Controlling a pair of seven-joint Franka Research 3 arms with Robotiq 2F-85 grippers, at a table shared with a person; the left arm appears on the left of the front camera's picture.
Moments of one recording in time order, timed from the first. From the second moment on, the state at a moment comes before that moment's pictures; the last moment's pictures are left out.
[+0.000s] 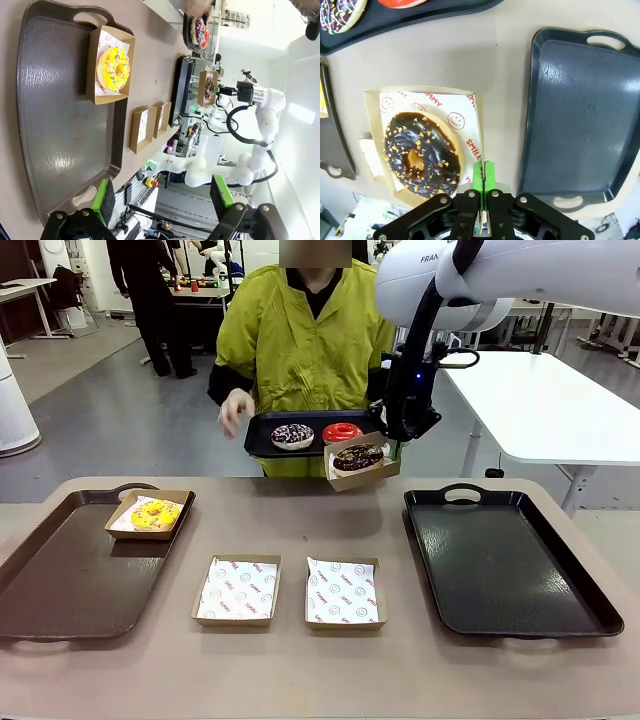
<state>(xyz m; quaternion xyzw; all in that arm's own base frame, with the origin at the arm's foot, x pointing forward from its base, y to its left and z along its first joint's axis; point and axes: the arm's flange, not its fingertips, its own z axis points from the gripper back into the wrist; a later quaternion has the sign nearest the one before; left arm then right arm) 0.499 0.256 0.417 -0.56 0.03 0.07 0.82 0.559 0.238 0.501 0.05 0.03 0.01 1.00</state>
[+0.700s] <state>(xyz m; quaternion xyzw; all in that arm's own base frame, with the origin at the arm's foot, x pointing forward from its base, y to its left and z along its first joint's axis) 0.515 0.139 0.520 -0.40 0.09 0.02 0.91 0.522 0.061 0.505 0.01 0.00 0.00 1.00</state>
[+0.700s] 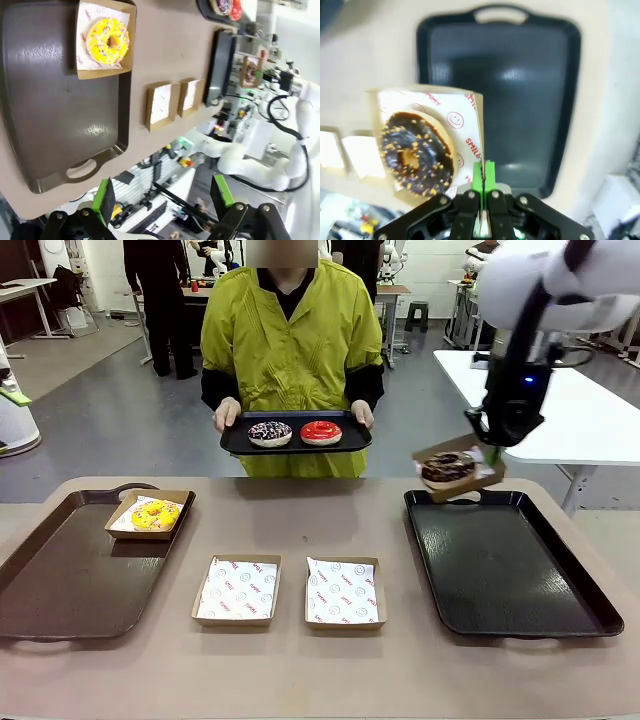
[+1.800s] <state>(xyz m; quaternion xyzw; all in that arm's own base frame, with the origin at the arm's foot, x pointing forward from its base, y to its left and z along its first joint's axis) 0.498 -0.150 0.431 -0.12 0.06 -0.01 0.99 0.561 0.012 0.411 0.02 0.00 -0.05 1.00</state>
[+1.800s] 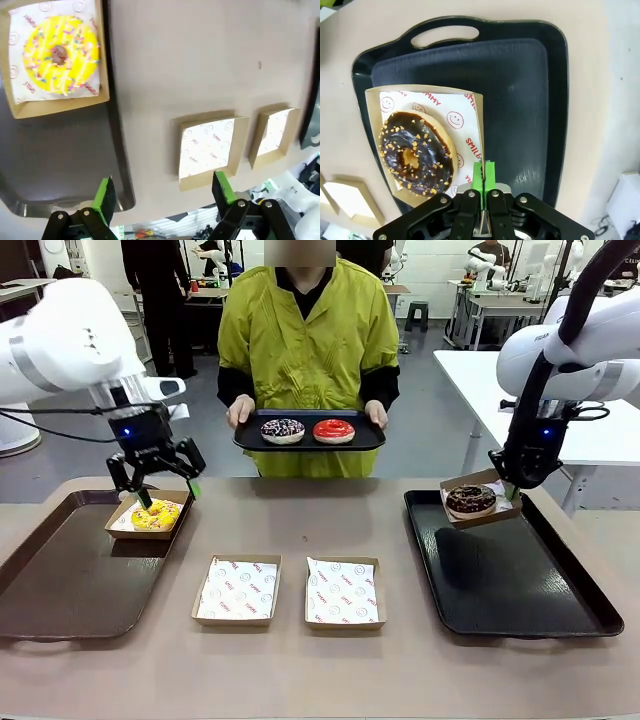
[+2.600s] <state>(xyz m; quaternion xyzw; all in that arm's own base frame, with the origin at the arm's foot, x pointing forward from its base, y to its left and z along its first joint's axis) 0.451 -0.205 0.376 -0.07 0.04 -0.06 1.00 0.567 0.016 0.408 0.02 0.00 -0.05 1.00</state>
